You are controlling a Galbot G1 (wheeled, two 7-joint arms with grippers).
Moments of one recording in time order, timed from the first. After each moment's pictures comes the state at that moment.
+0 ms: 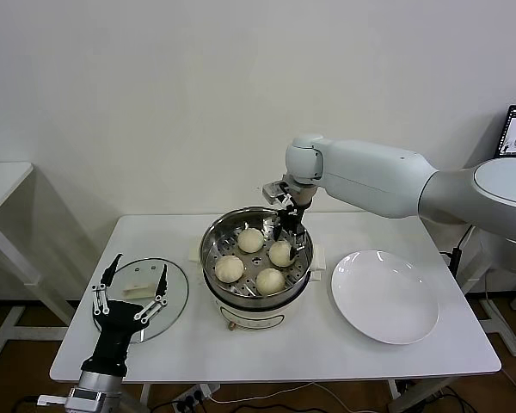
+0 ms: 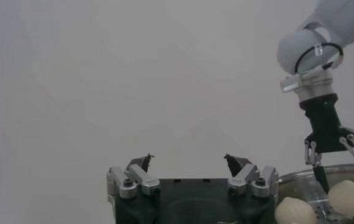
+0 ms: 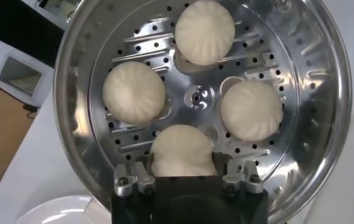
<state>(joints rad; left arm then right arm) 1.69 -1.28 -0.58 -2.24 0.08 -0.20 -0.08 0.58 1.26 -1.40 1.01 0.38 -0.11 -1.24</state>
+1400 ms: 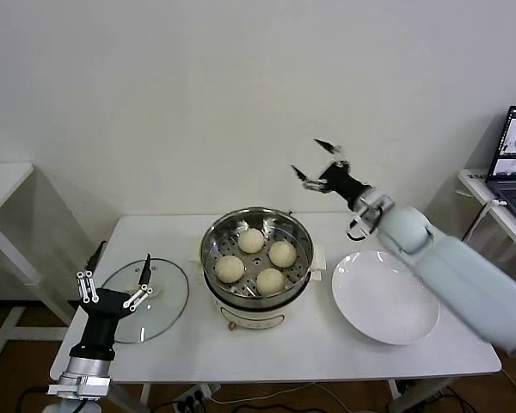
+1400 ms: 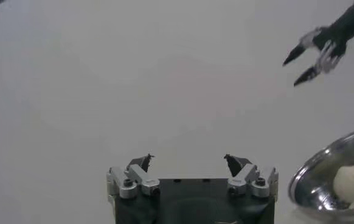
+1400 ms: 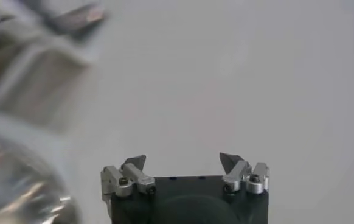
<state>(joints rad) 1.61 -1.26 -0.63 -2.16 0.41 -0.21 -0.17 -0.38 0.80 -0.26 1.43 0.45 0.26 0.01</state>
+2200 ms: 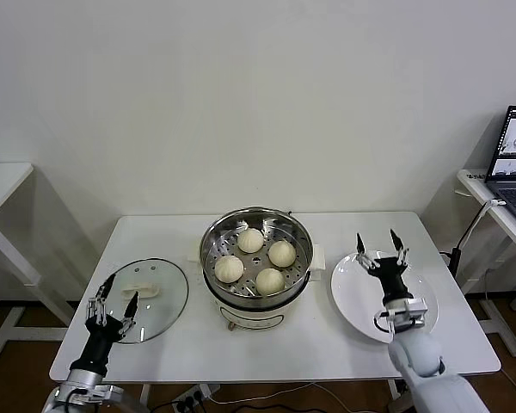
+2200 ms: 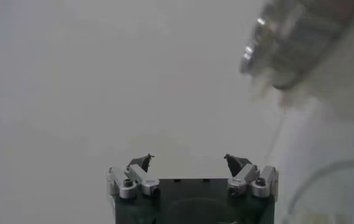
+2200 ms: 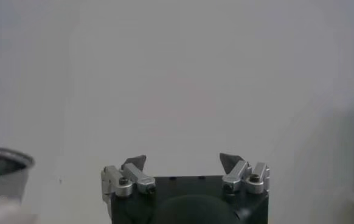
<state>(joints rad) 1.56 -1.23 -0.68 -1.82 0.93 -0.22 -0.24 -1.14 1.08 0.36 1.54 0.34 0.34 0.15</state>
